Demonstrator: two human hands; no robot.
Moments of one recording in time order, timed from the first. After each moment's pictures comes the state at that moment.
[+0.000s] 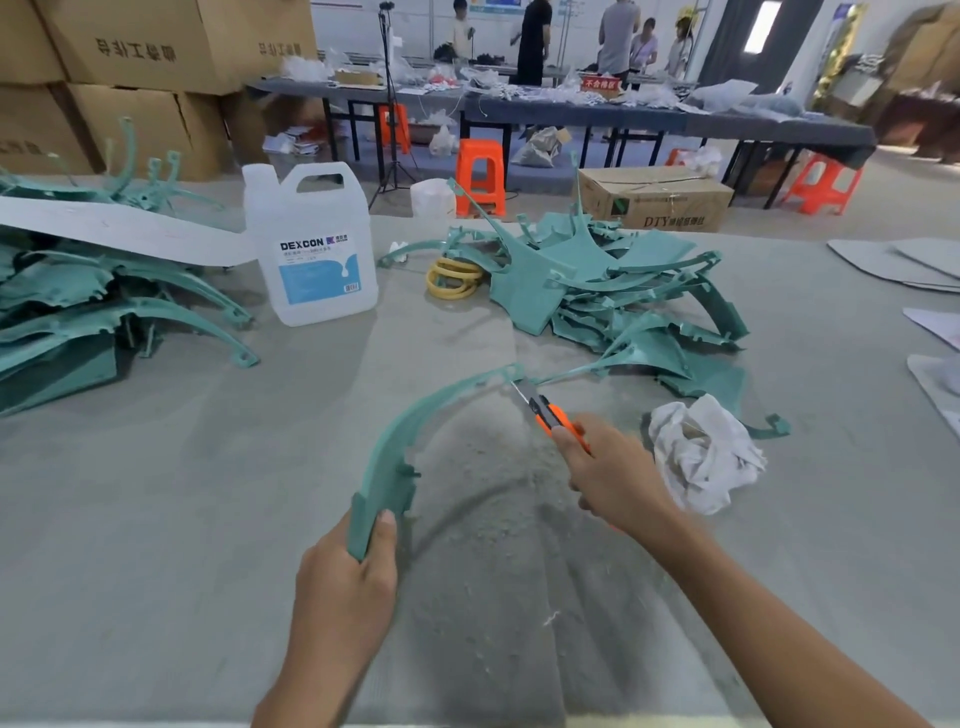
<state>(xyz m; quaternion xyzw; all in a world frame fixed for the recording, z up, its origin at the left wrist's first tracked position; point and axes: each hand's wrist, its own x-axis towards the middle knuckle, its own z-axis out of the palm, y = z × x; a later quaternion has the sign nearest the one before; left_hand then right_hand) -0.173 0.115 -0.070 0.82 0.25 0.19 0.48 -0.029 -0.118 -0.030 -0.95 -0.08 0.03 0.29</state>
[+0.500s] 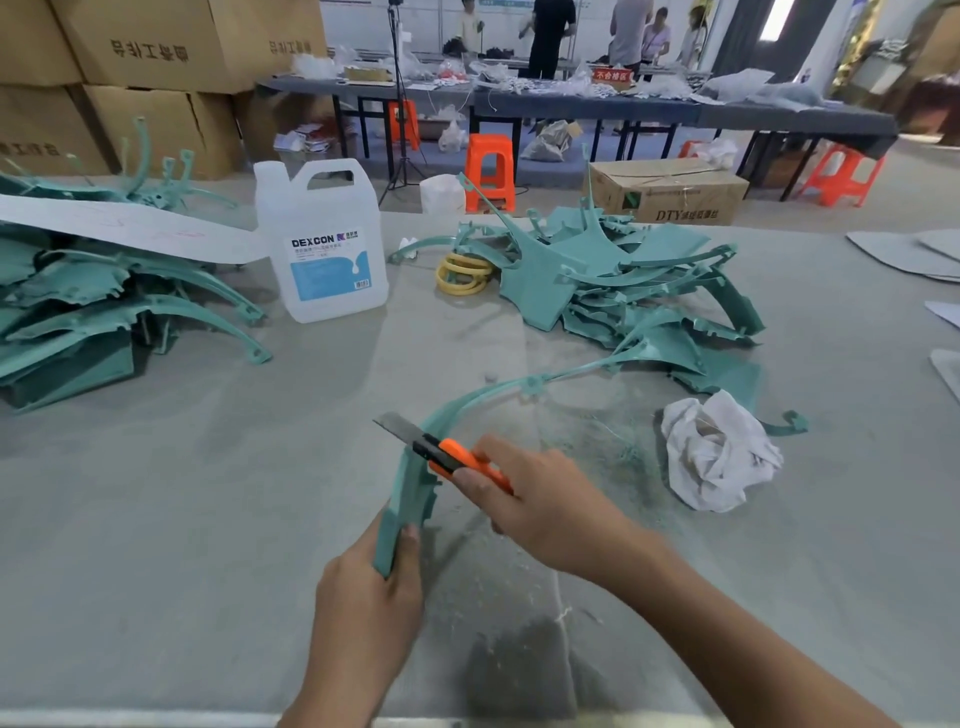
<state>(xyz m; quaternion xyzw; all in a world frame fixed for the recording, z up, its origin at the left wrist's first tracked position) -0.185 0.102 -0.067 0.86 0.21 0.20 0.43 -0.087 -0.057 0.008 -0.91 -0.32 0.07 0.27</state>
